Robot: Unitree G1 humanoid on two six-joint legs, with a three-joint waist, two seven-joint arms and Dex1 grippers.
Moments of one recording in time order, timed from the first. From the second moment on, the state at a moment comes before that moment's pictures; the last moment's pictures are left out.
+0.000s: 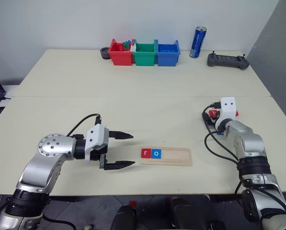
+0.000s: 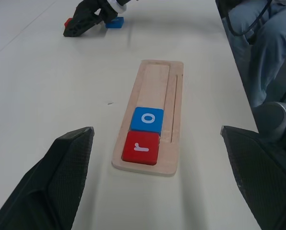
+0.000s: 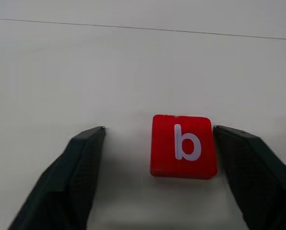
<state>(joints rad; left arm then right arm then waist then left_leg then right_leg) -0.19 0.79 0.01 -0.23 -0.42 0.22 -1.29 -0.61 -0.38 -0.11 0.36 0.19 0.59 0.19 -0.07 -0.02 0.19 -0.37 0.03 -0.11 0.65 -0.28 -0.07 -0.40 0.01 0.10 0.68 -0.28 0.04</state>
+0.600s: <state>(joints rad) -0.20 0.80 -0.03 -0.09 -0.39 0.08 -1.37 -0.12 -0.37 -0.10 -0.67 0.28 1.02 0.18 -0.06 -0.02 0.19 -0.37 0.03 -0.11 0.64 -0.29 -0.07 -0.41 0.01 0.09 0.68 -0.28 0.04</state>
